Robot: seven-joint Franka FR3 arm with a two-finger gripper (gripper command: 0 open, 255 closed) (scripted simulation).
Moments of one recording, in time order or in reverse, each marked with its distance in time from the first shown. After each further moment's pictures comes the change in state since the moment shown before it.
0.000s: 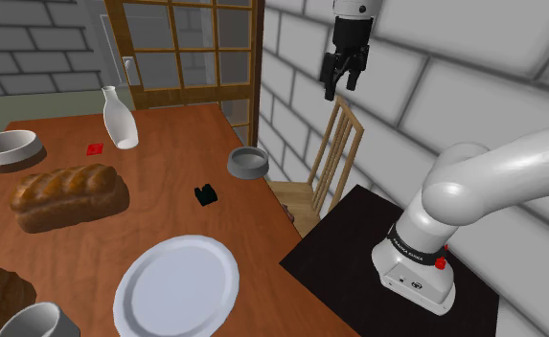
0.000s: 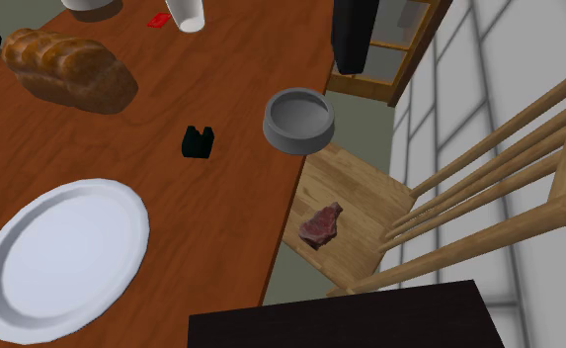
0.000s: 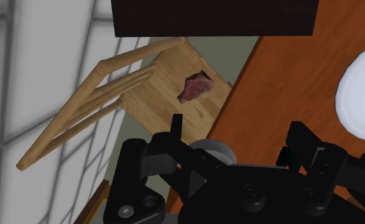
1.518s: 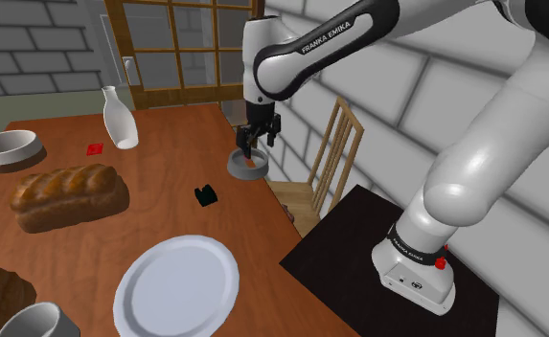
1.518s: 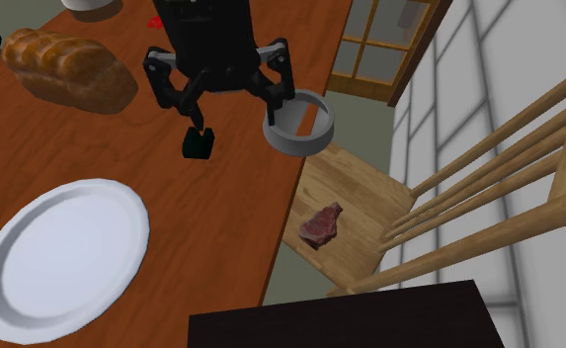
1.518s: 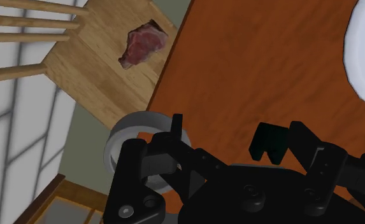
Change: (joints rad) arm 0.046 0.613 0.159 -0.001 0.036 0.645 0.180
